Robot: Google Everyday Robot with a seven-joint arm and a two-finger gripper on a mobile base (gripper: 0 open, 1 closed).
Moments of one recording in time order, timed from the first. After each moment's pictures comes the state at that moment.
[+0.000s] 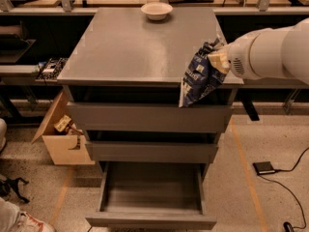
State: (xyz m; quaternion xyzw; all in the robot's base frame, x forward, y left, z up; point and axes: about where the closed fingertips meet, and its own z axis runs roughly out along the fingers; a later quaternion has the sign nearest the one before) arm 0.585 -0.162 0.954 -0.29 0.82 0.00 0.50
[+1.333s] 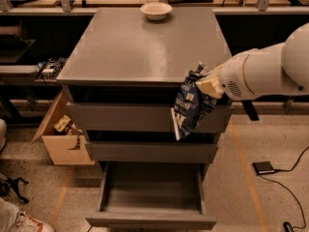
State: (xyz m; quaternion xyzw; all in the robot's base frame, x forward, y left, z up) arm 0.540 -0.131 0.910 -0.38 0.82 0.05 0.42
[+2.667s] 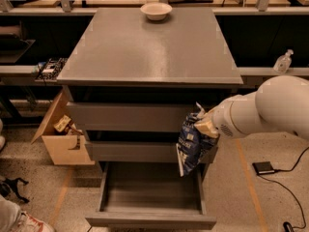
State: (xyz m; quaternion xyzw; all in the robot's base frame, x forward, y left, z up) arm 0.510 -0.139 0.788 -0.42 0.84 0.06 0.33
